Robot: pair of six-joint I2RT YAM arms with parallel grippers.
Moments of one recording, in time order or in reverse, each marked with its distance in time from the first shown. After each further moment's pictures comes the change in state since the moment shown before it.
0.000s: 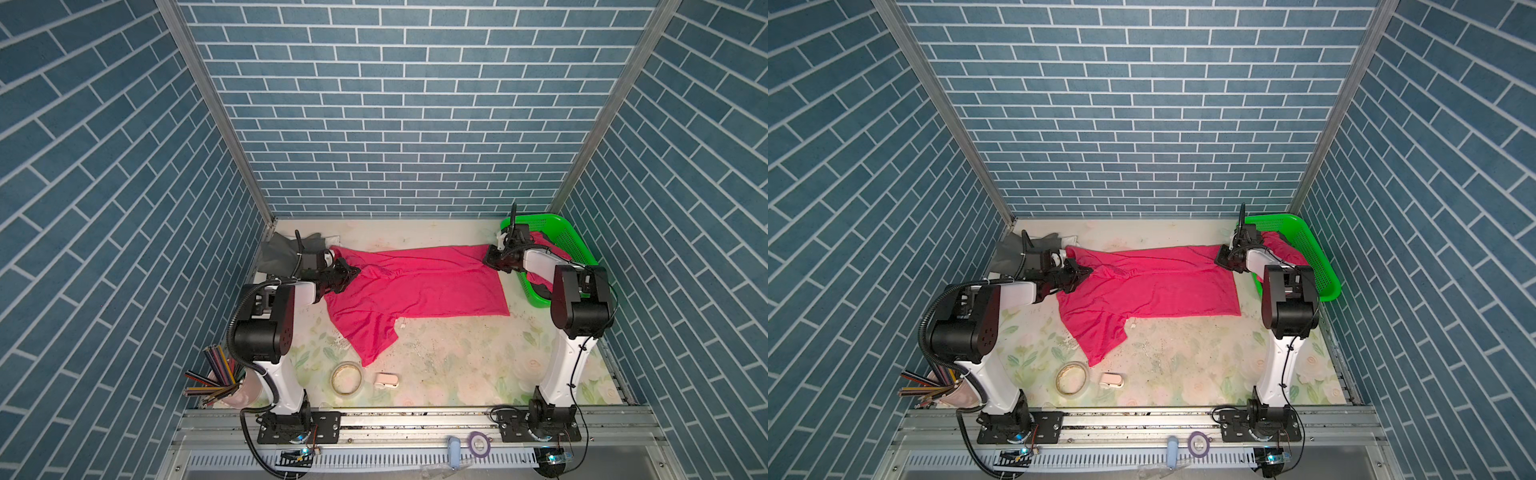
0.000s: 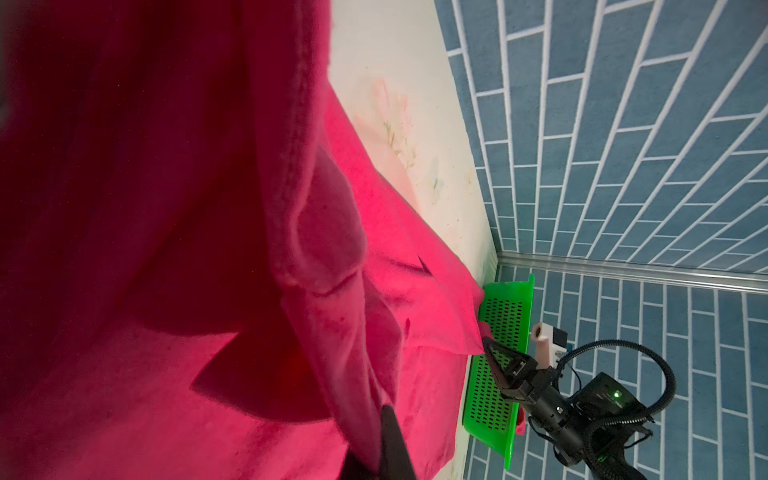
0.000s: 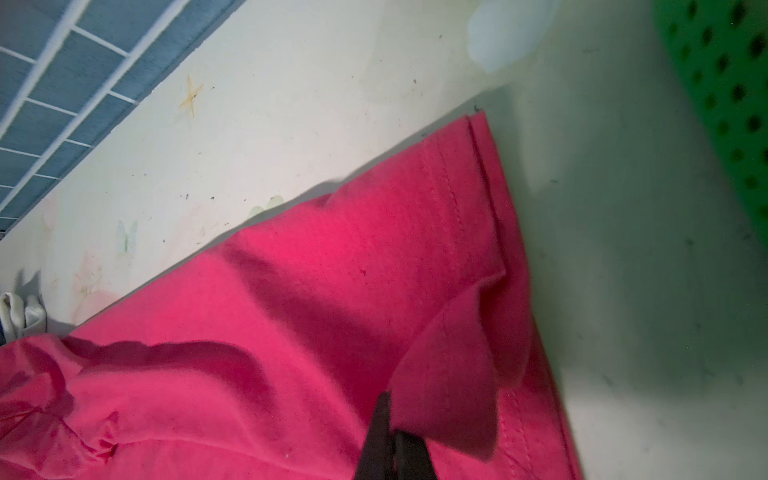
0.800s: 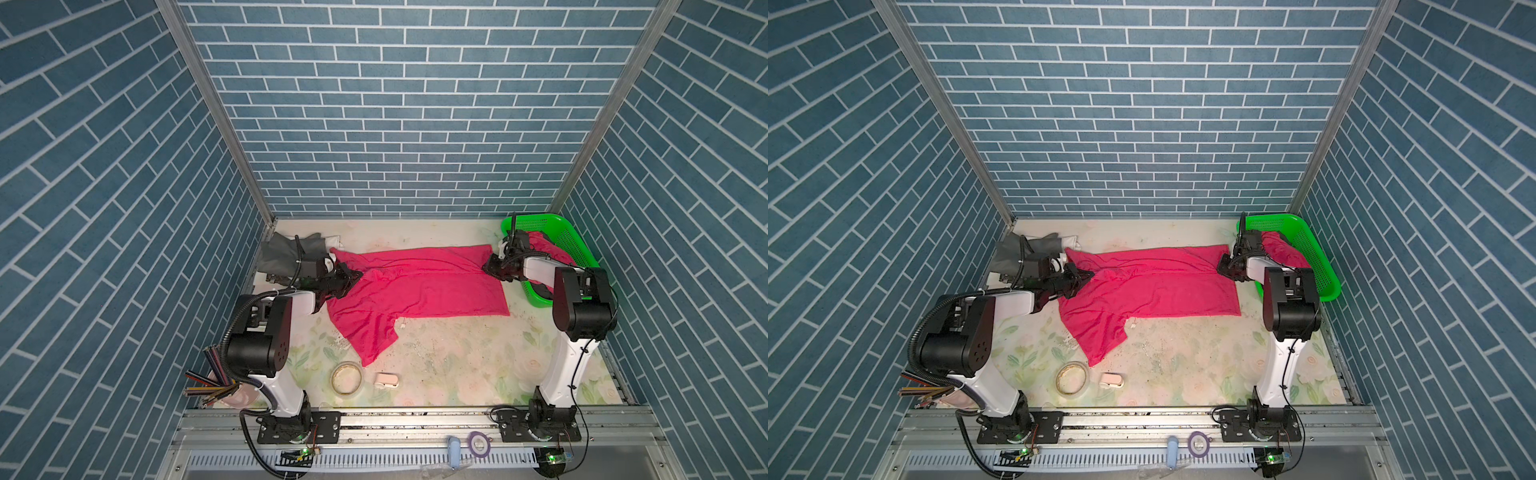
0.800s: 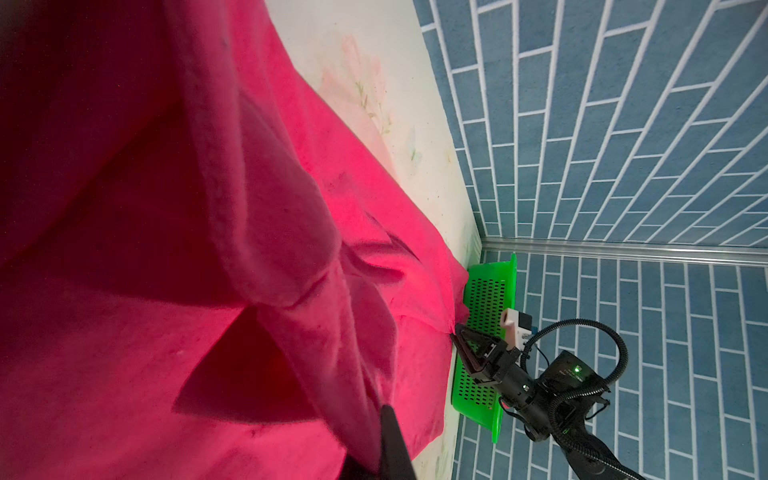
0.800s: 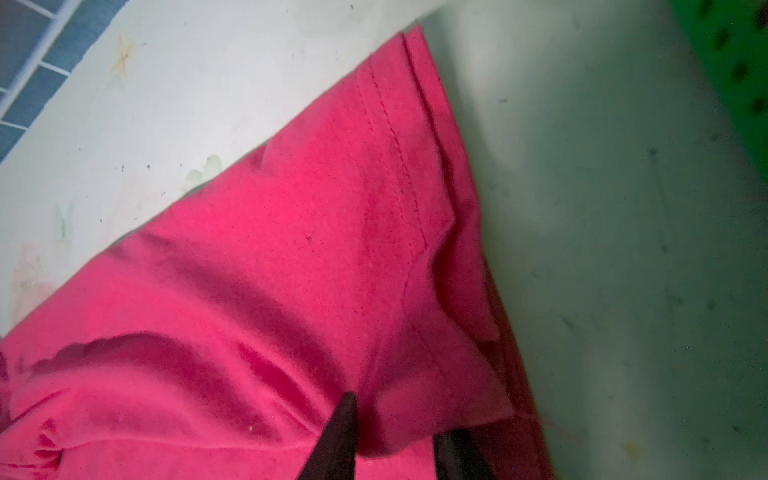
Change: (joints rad) left arm -0.020 -0.105 -0.114 0.054 0.008 -0.029; right arm -0.004 -0.026 -0.121 0.060 0.033 0.006
